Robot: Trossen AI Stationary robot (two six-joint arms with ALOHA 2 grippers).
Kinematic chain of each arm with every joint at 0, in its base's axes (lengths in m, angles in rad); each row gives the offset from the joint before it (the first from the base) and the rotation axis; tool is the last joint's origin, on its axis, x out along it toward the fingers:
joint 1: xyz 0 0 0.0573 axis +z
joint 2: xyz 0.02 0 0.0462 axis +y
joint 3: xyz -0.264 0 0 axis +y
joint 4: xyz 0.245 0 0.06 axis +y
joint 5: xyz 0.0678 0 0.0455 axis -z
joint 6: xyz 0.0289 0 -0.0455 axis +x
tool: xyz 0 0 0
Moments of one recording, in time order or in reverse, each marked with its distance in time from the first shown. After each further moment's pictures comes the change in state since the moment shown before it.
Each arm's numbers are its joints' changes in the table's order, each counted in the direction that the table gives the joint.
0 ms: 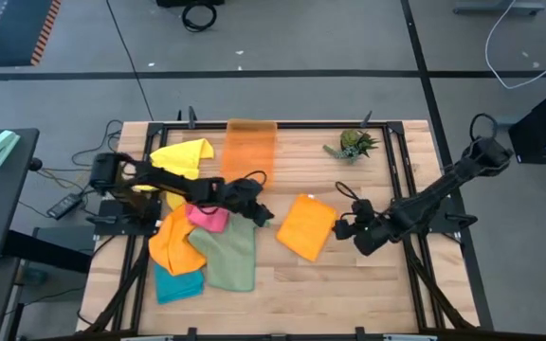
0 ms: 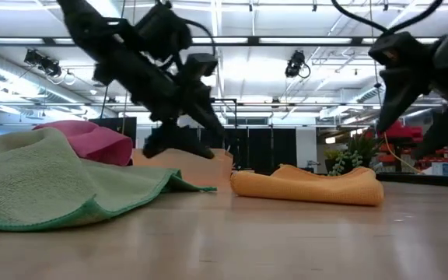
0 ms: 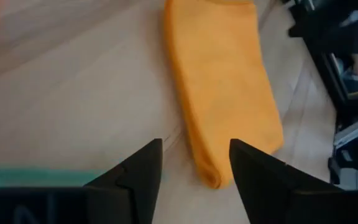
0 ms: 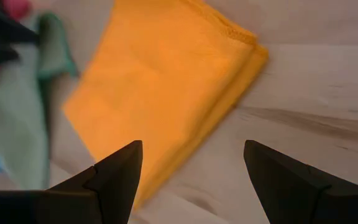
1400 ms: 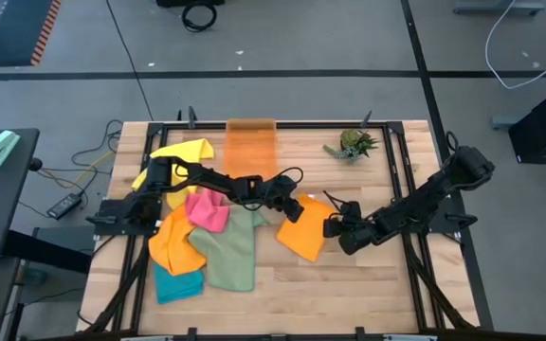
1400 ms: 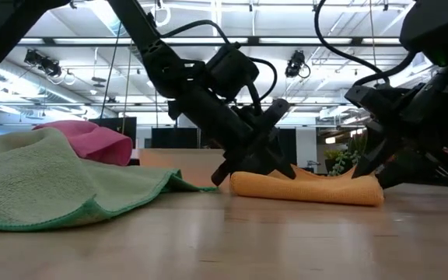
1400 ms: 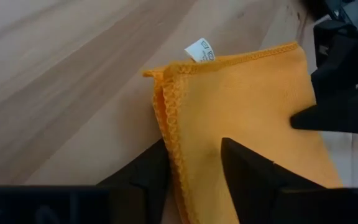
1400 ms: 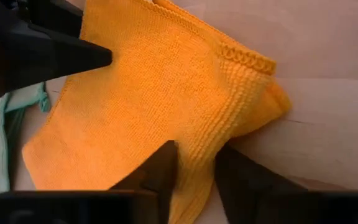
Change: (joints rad) left arm 0.038 0.454 -0.394 -0.023 -0.010 0.157; right arm -0.106 0.287 0.076 -0.384 0.091 -0.116
